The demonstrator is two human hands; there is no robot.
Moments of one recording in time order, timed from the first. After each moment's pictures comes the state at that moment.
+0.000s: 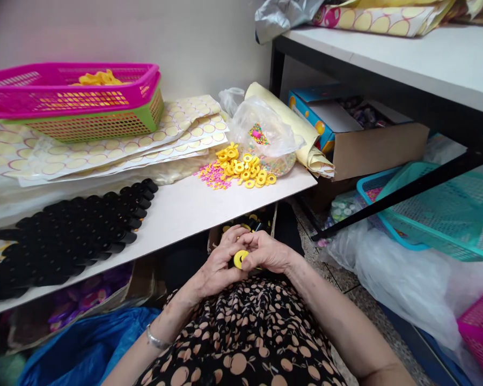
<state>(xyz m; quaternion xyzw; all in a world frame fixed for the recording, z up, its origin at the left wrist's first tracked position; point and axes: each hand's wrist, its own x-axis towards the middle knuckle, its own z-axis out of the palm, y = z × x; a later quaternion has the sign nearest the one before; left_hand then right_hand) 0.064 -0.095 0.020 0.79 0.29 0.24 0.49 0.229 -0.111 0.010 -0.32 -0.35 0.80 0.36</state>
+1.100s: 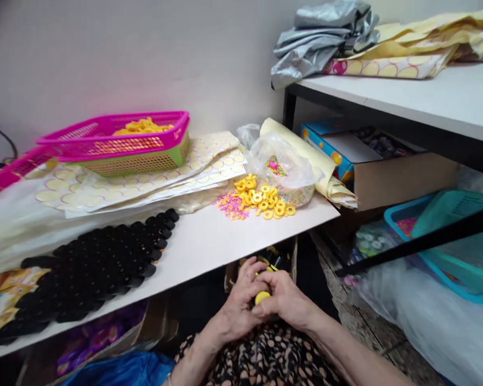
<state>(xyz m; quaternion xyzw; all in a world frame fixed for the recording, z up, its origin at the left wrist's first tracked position) 0.055 -0.086 -0.009 0.81 0.30 0.27 0.43 0.203 -0.111 0.006 -0.41 -0.40 0.72 0.39</state>
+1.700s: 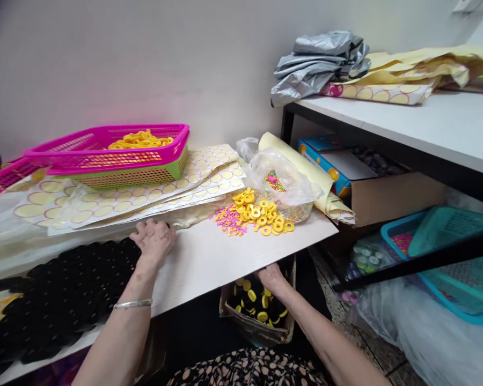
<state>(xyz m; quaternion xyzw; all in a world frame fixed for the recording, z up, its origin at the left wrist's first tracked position) -0.079 0.118 0.024 0.65 0.75 0.06 -0.14 0.198 -0.015 -0.083 -0.63 -0.53 0.42 0.38</state>
